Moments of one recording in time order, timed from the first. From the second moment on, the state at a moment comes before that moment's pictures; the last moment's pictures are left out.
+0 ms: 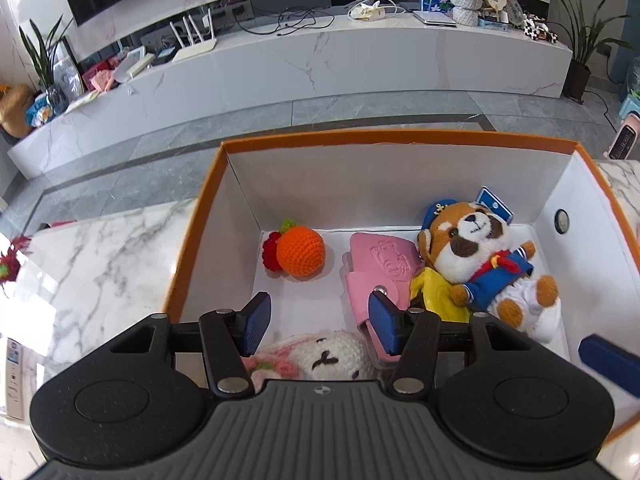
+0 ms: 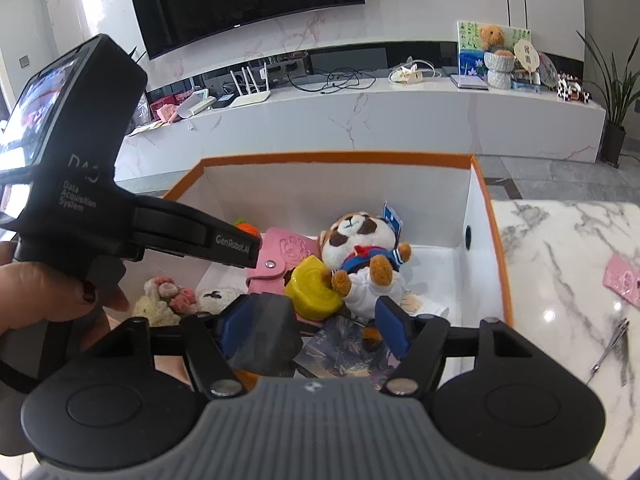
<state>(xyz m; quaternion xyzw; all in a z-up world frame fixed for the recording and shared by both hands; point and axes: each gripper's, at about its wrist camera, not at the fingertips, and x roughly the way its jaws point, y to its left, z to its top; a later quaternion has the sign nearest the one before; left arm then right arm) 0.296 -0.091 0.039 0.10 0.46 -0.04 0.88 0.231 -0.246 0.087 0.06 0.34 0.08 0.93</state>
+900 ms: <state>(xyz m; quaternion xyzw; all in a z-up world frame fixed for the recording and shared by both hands) 0.181 -0.095 0.126 0.12 0.38 -0.04 0.92 0.141 -0.245 0.149 0.01 0.30 0.10 0.95</state>
